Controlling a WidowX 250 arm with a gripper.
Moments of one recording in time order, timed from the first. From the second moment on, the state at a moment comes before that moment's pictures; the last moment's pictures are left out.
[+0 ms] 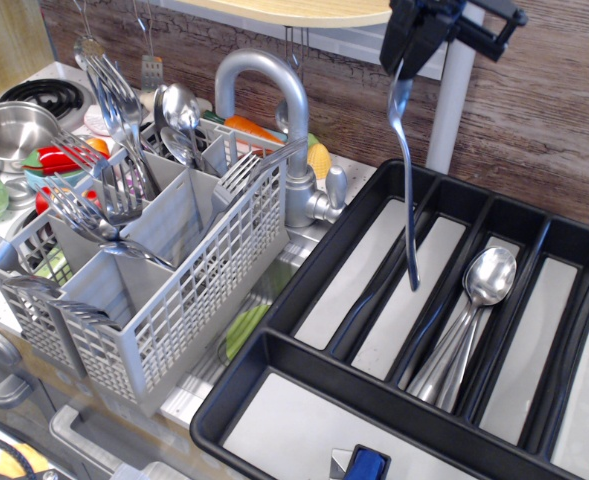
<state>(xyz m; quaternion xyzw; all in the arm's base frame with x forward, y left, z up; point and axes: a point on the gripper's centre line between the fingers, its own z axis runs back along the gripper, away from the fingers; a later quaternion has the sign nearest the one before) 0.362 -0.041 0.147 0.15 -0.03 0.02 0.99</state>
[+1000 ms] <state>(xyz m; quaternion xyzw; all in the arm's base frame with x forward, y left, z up) 0.339 -0.048 0.074 0.11 0.02 0.09 0.99</state>
